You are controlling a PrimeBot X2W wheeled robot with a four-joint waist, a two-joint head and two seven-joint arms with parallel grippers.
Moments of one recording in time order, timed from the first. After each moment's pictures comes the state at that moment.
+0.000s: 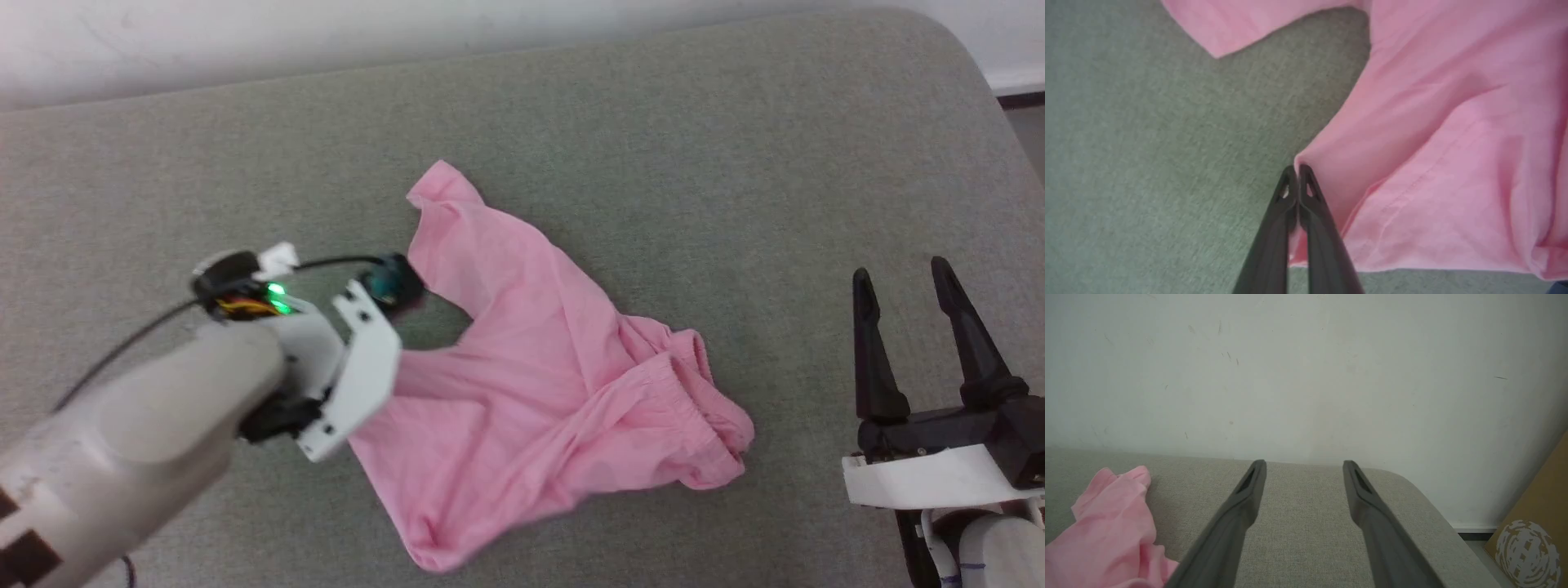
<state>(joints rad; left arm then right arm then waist) -0.96 0.68 -1.27 0.24 -0.78 -0.13 0.67 -0.04 -0.05 -0.06 -0.12 0.02 0.13 -0.26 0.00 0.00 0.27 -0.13</state>
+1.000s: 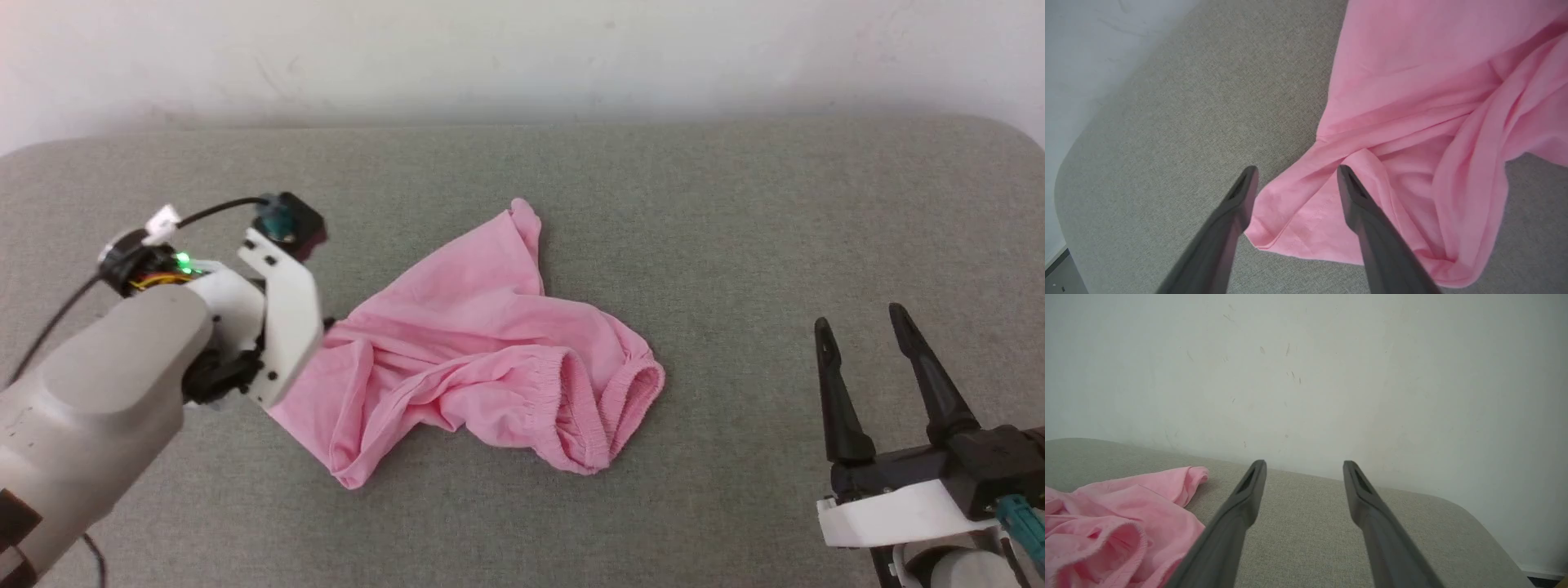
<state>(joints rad) -1.01 0.69 -1.25 0.55 -0.87 -0.12 0.42 0.03 -0.05 -0.02 -0.10 -0.03 0.13 -0.26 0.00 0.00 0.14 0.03</state>
